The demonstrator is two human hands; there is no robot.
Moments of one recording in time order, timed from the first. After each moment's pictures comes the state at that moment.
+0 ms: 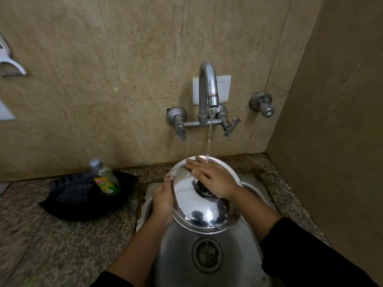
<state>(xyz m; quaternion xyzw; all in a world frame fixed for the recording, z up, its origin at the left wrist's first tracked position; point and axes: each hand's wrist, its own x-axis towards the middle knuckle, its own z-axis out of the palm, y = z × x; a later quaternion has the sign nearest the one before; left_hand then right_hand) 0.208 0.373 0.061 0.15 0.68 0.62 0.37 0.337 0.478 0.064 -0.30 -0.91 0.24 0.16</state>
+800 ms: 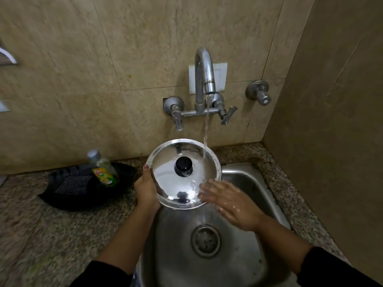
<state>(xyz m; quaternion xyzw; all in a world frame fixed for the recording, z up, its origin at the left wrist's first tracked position) 0.179 0.363 0.059 0.08 0.66 0.67 0.32 0.425 0.413 0.017 -0.20 -0.97 0.09 0.13</state>
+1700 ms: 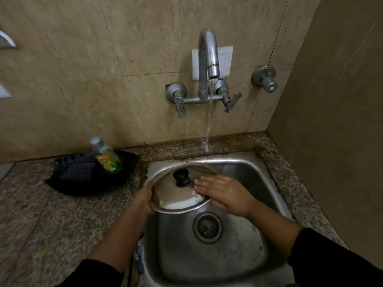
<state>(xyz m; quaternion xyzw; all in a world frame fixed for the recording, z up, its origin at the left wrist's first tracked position) 0.161 0.327 0.020 -0.02 0.68 0.52 0.52 0.402 0.413 0.011 -0.09 -0.97 0.06 0.23</state>
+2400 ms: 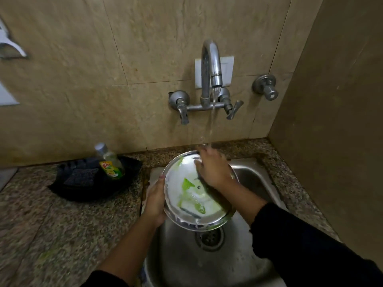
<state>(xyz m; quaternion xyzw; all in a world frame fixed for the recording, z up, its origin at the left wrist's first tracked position) 0.184 0.328 0.022 0.17 0.57 0.63 0.50 0.319 0.453 0.041 -0.47 -0.86 0.08 0.15</state>
